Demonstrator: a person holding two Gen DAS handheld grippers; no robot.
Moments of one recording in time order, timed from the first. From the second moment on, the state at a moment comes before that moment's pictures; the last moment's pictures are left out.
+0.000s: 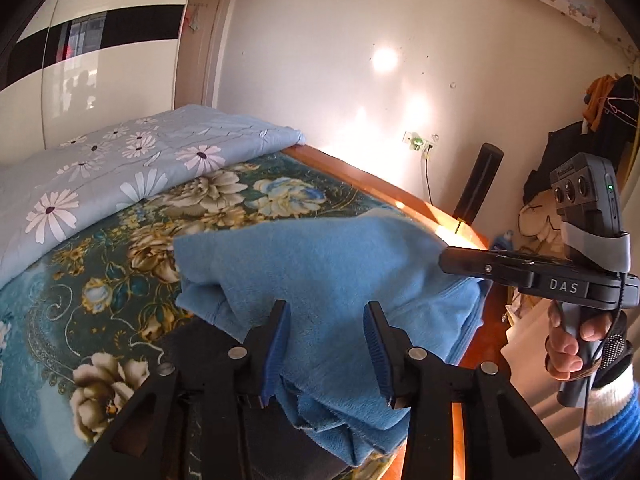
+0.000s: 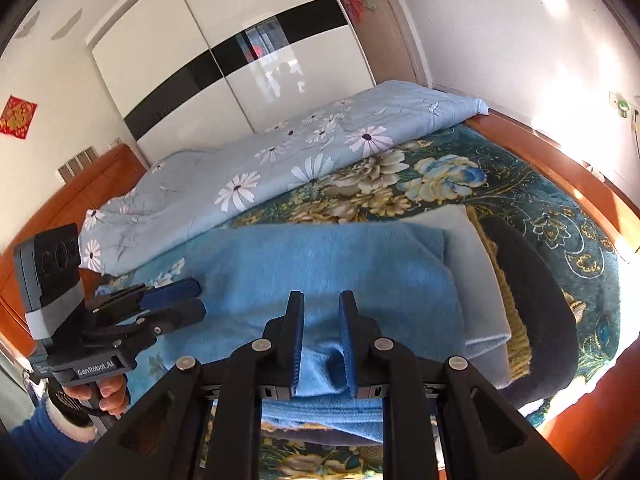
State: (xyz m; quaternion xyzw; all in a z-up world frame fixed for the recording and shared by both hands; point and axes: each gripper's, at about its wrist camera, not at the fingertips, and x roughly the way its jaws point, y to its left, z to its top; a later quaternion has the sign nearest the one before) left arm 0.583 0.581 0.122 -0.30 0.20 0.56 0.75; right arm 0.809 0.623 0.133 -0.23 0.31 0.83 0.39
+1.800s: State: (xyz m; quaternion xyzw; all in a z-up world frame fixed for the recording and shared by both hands) left arm 0.581 0.389 0.134 -0.22 0.24 0.67 0.67; right arm 0.770 0.403 0.115 -0.21 0.27 0.76 0.56
